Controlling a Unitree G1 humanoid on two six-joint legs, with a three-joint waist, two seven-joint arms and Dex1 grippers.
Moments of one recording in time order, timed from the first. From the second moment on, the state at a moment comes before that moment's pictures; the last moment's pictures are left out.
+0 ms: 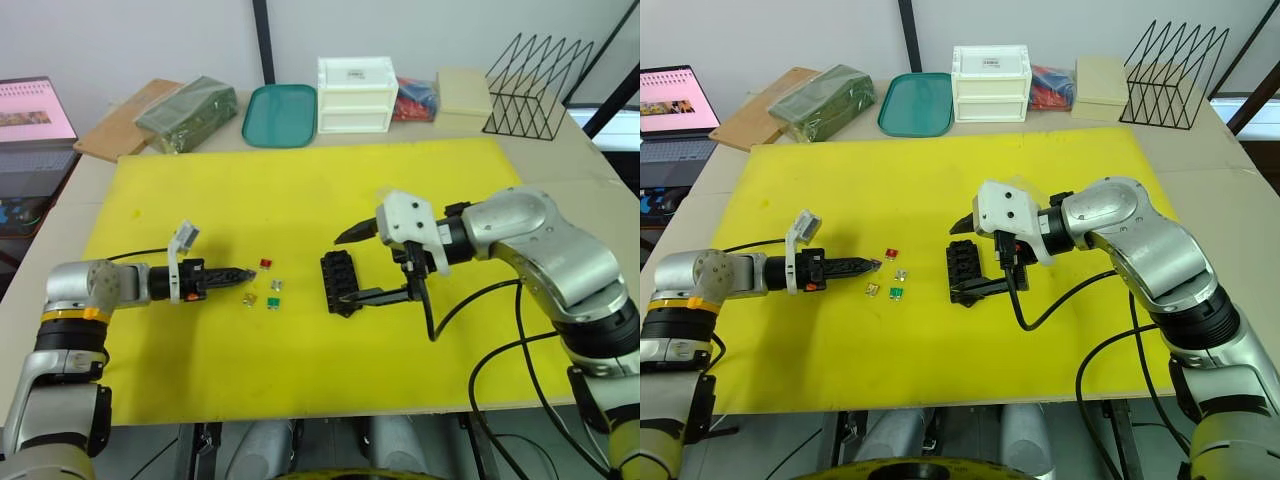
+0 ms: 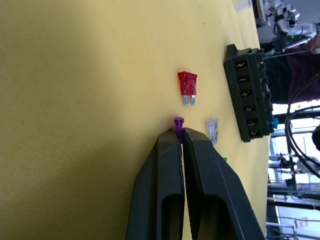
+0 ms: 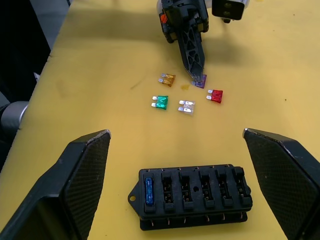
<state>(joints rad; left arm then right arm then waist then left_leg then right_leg) -0.55 0.71 0.04 0.40 -0.68 1.21 -1.11 -0.72 -0.79 0.27 -0.42 0.43 0.73 1.18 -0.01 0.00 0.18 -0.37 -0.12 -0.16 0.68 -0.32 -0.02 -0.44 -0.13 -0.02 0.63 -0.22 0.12</state>
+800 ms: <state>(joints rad) -0.44 0.66 0.22 -0.41 -0.97 0.99 -1.01 -0.93 -0.65 -0.04 -0.34 0.93 1.40 0.94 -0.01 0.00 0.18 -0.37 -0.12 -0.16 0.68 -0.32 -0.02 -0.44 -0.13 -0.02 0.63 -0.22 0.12</state>
